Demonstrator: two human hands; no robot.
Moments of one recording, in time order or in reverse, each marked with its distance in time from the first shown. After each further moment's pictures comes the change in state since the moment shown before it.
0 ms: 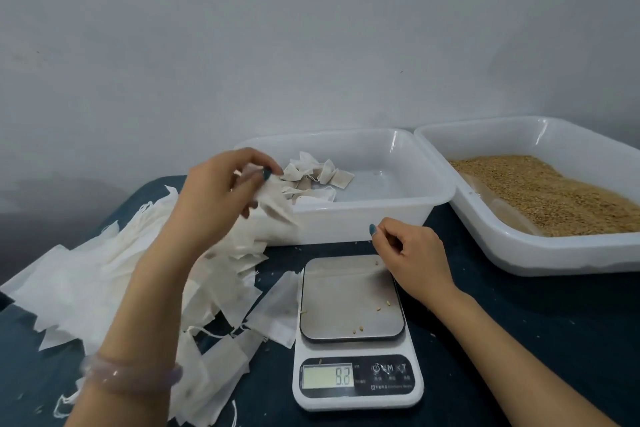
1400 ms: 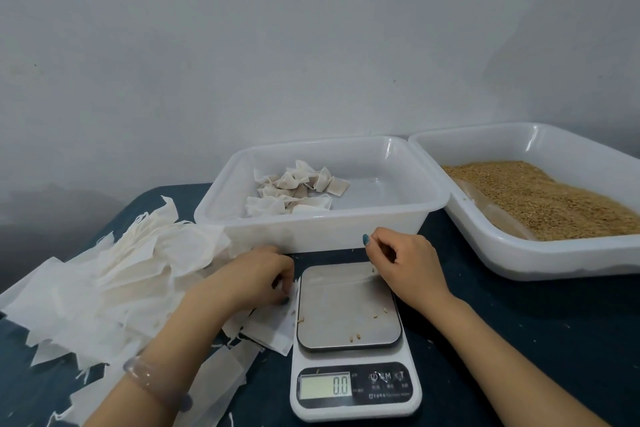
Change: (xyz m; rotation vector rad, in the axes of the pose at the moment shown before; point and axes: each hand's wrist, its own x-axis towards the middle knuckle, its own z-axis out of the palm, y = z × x) left_hand -0.017 -0.053 0.066 0.603 -0.778 0.034; right_hand -0.001 0.005 0.004 -0.017 -0.044 0.020
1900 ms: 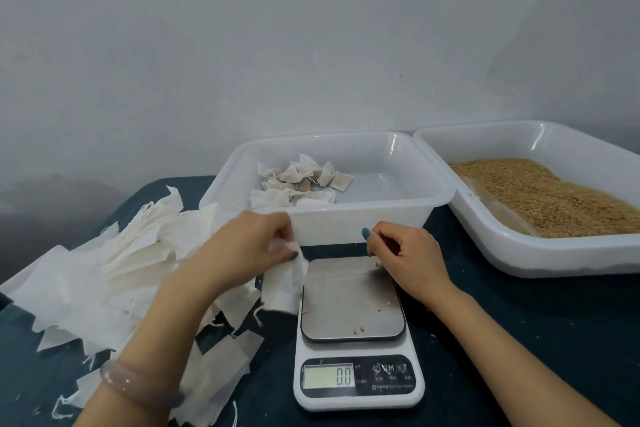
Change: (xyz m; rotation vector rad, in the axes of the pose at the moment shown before) left_hand -0.022 -0.003 -0.027 -0.159 0.367 0.028; right_hand 0.003 -0.009 -0.005 0.070 -0.054 0.016
